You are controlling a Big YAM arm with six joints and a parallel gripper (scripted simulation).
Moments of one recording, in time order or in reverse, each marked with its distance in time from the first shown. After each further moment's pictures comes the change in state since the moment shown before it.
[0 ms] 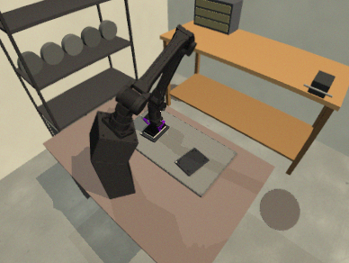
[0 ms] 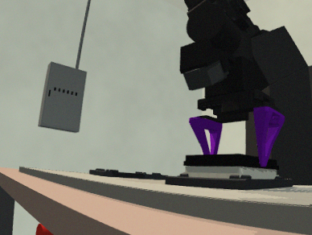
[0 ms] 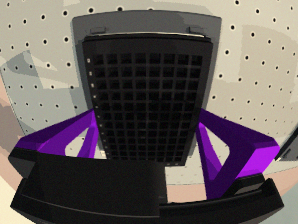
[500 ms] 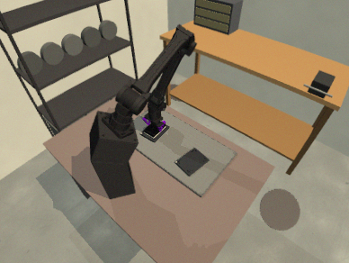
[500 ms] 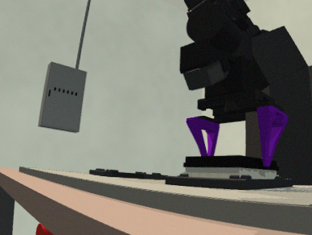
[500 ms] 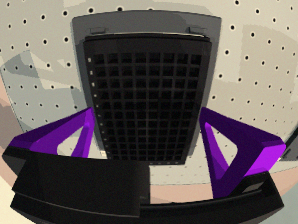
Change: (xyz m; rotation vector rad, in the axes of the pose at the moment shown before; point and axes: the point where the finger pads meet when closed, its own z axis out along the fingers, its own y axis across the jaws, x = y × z) arm 0.000 0.000 0.000 0.000 0.000 0.000
